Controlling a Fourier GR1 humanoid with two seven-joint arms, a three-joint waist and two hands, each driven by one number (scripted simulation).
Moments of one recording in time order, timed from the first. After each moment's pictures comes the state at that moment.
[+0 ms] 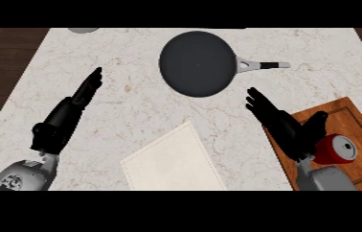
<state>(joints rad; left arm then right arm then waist) -0.17 0.48 -0.27 -1.63 0.12 0.10 0.09 -0.13 -0.34 0.27 -1.49 -0.40 0.12 0.13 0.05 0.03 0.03</state>
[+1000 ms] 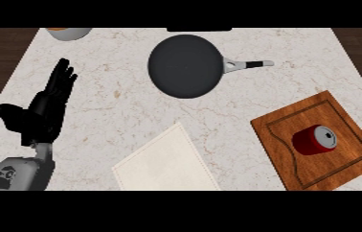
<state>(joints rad) -0.17 0.38 -0.08 -1.53 0.21 0.24 0.06 -0.07 -0.94 -0.18 -1.23 -0.17 0.53 -0.68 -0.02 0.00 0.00</state>
